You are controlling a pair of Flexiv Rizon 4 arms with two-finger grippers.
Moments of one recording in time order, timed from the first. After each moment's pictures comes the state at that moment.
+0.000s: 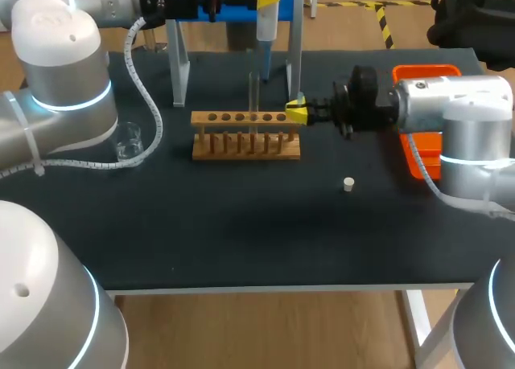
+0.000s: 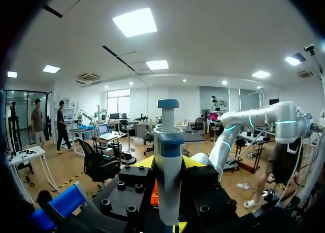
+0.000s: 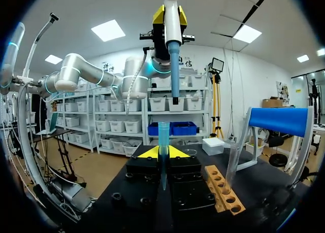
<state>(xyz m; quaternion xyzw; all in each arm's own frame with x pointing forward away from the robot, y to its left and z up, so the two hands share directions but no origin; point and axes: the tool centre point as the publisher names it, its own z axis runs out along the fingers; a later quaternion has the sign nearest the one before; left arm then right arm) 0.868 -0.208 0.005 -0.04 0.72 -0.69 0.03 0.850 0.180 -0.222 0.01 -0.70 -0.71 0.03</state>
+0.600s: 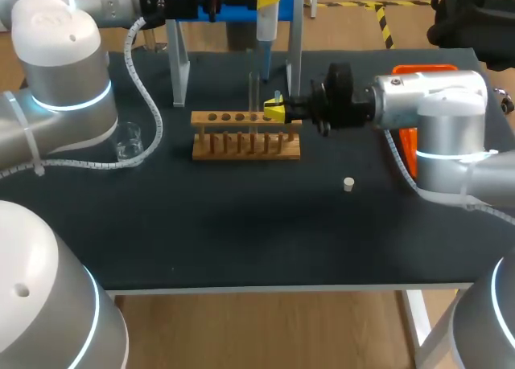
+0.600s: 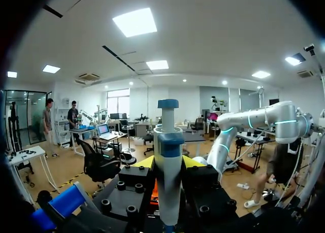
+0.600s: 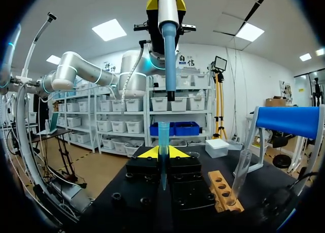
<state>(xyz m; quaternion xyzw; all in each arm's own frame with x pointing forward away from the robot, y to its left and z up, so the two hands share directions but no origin) 0.868 -0.208 0.005 -0.04 0.72 -0.69 0.03 0.856 0.216 -0.225 0.02 -0.70 -0.71 0.04</state>
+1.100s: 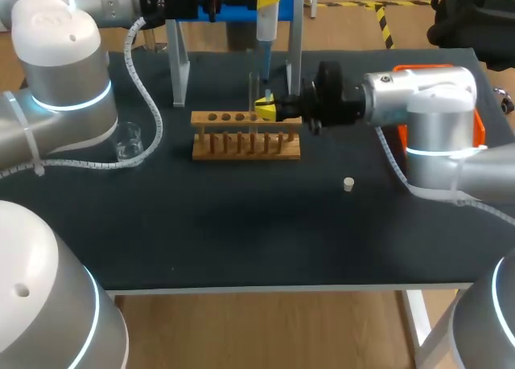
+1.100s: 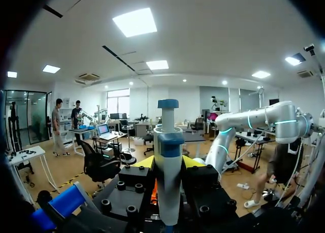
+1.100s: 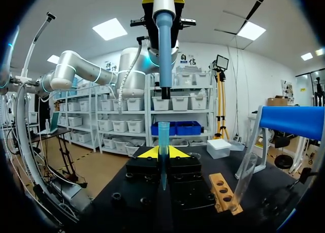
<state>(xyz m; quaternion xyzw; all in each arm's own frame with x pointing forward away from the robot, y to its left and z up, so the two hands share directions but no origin) 0.868 -0.208 0.005 -0.04 0.72 -0.69 0.03 0.859 0.231 -0.226 0.02 -0.71 -0.71 0.04</state>
